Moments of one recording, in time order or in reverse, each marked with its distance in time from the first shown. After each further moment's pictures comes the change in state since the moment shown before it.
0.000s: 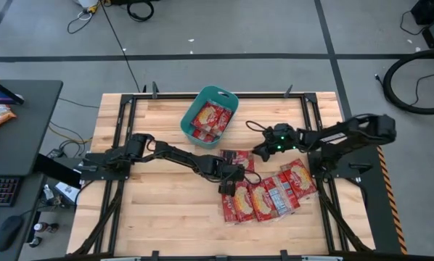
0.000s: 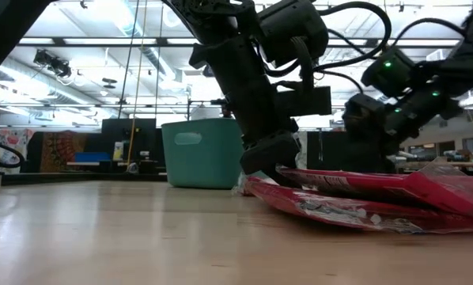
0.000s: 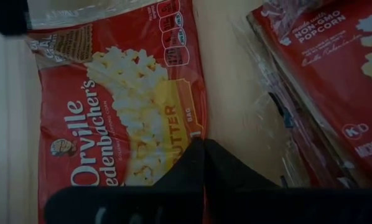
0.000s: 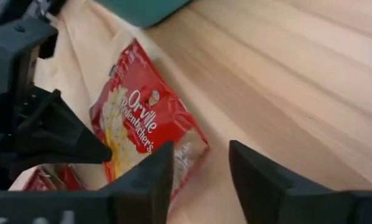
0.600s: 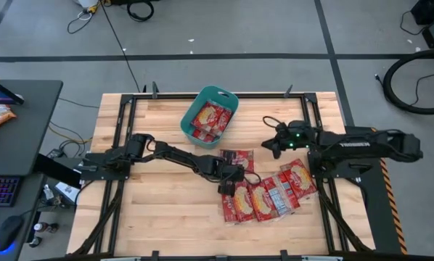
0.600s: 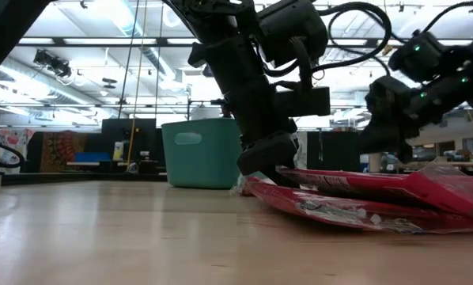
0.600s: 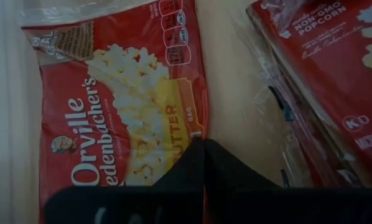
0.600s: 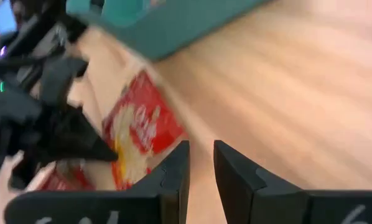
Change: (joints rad) left arm 0.000 0.001 0.000 -0.023 -0.005 0.002; right arm -0.074 -0.434 -0.097 -0.243 -0.001 -0.067
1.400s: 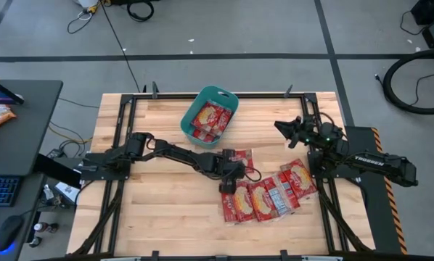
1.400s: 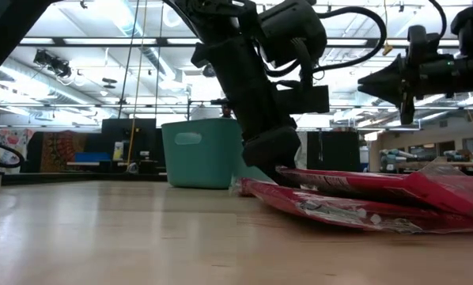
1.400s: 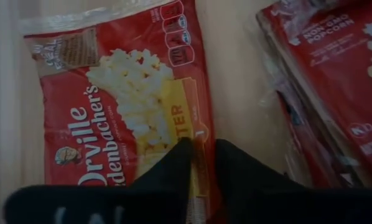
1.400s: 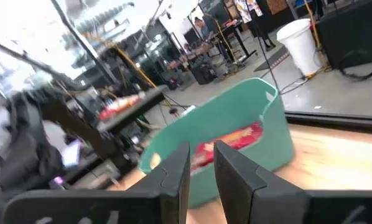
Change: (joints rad) left arm 0.018 0.002 0.003 -0.027 0.051 -0.050; right arm -0.040 -0.679 -0.126 0.070 0.211 0.030
